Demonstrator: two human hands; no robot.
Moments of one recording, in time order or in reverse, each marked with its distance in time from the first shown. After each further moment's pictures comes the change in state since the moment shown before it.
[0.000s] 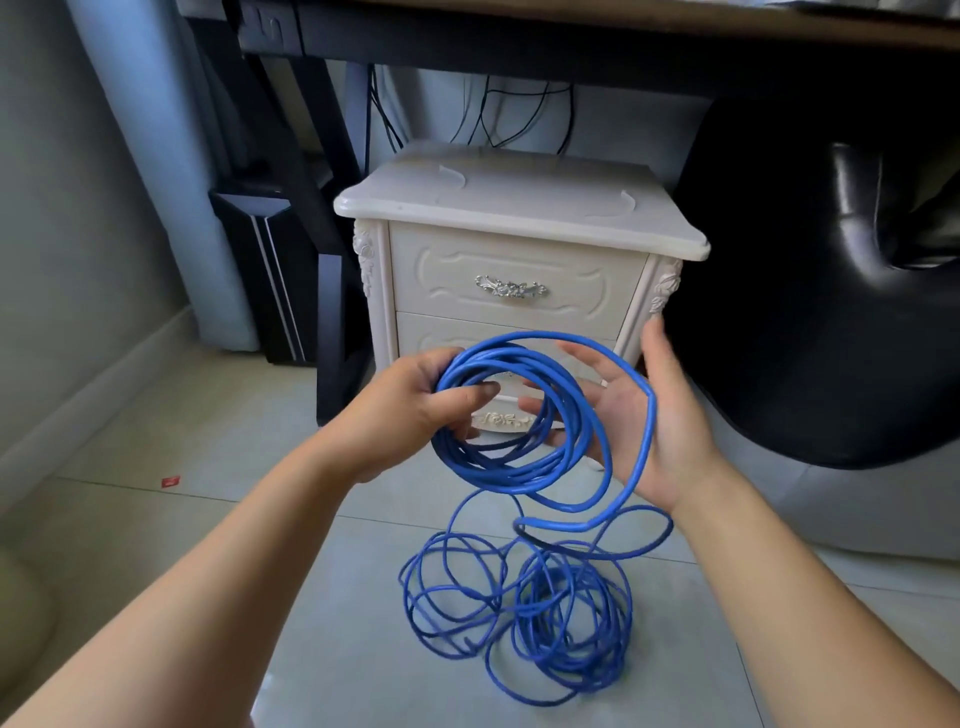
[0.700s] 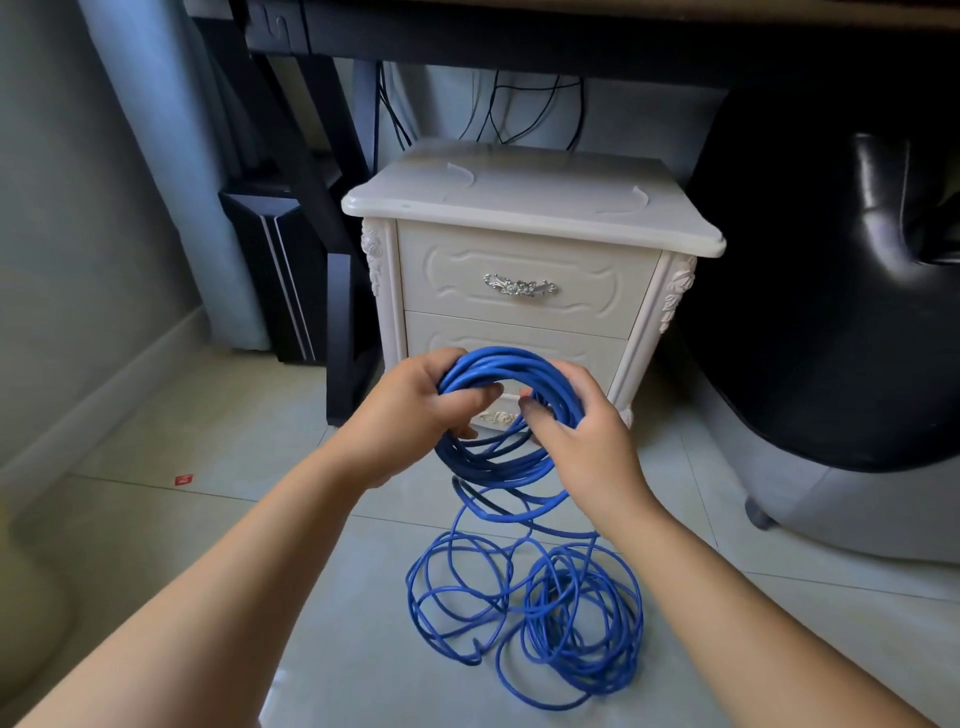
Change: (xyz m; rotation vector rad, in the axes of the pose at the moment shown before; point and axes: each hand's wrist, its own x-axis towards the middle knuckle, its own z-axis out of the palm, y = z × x) left_hand 0.004 -0.007 0.000 0.075 0.106 0.003; right_hand 0.020 0.054 0.022 -0.695 0.321 -0.387
